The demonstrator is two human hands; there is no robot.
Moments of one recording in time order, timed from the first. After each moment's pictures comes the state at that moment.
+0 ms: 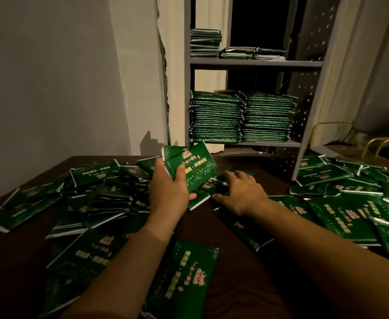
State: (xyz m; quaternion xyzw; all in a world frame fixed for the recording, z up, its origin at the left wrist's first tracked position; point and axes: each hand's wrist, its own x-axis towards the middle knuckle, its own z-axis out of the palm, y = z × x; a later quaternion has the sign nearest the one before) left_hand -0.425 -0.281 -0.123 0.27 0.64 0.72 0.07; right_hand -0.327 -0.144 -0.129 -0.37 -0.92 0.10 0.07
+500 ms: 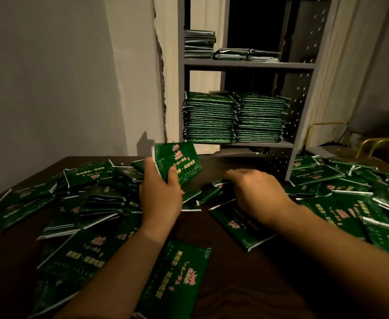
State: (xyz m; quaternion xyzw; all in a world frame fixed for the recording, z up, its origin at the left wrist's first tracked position) left_hand -0.424 -0.284 -0.128 0.29 0.66 0.70 -0.04; right_hand -0.274 -0.149 -0.109 -0.20 -0.95 -0.08 0.21
